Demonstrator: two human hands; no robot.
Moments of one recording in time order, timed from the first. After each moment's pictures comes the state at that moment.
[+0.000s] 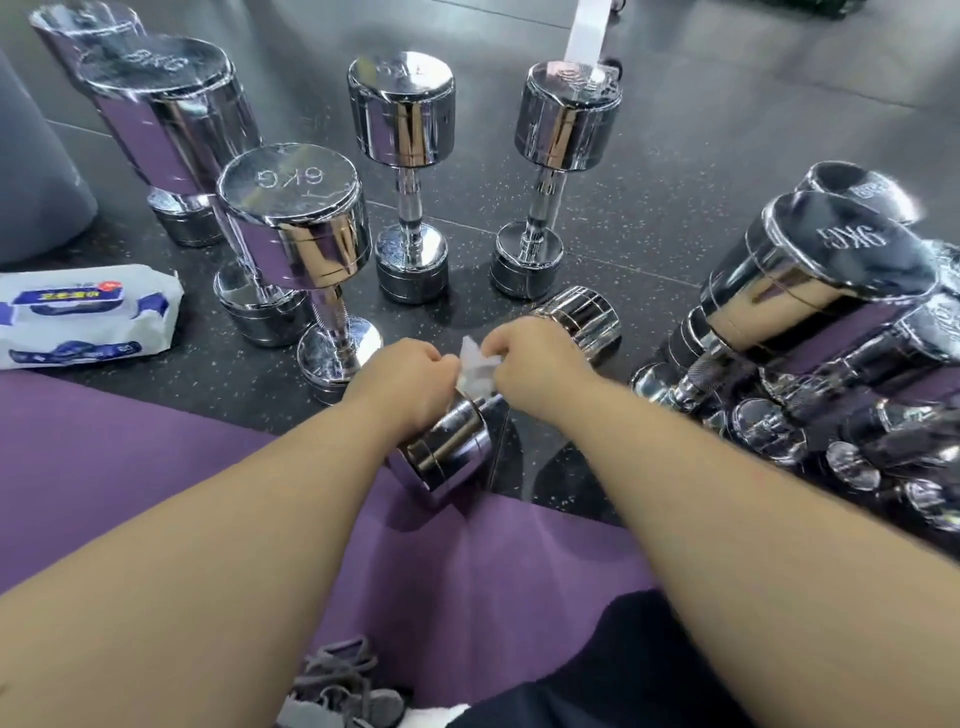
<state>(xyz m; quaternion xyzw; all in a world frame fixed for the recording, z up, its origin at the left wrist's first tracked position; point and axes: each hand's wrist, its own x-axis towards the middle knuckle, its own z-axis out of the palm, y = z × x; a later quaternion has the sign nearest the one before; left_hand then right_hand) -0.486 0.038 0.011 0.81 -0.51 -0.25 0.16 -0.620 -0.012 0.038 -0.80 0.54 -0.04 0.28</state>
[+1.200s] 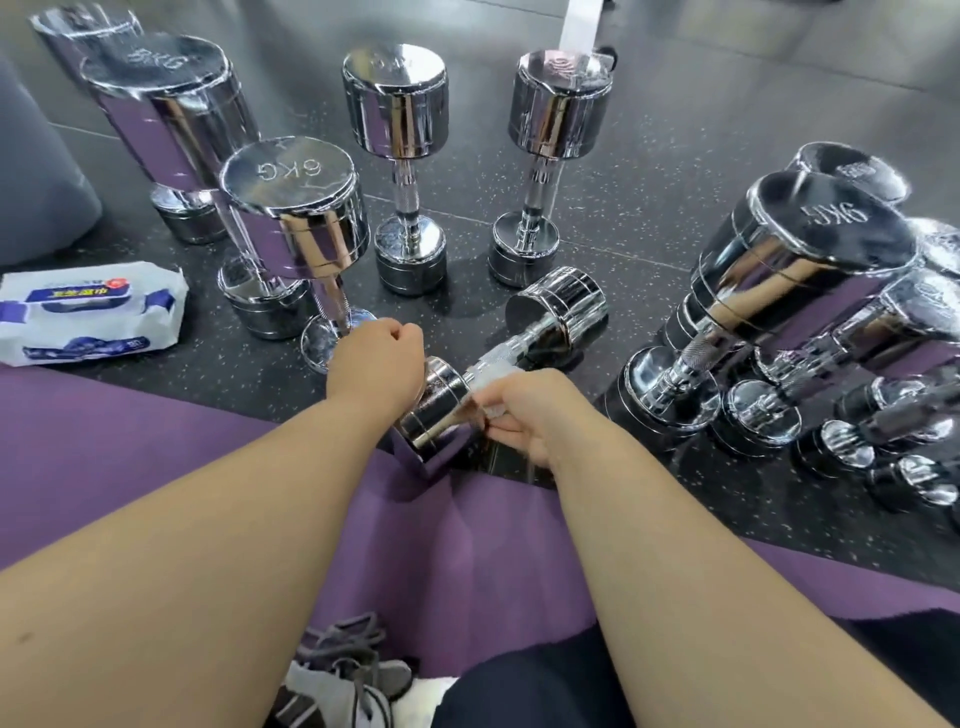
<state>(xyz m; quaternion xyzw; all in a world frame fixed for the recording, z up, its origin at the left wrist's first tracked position) -0.477 0.045 0.007 0.83 -0.41 -0.22 0.30 -0.620 0.024 0.007 -0.39 0.59 -0.19 0.68</state>
